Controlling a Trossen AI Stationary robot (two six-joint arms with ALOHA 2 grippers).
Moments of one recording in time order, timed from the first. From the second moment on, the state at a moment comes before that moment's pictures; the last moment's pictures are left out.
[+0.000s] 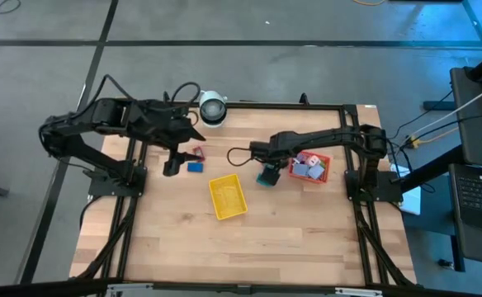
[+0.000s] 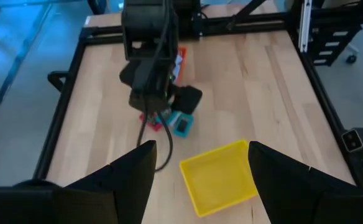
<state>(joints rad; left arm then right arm) -0.02 1.24 1.69 -1.10 -0.05 0.03 -0.11 1.91 1.33 -1.00 0.12 0.41</state>
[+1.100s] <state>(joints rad) -0.09 1.35 1.73 -1.09 -0.05 0.03 -0.07 1.89 1.36 -0.90 0.06 0.60</state>
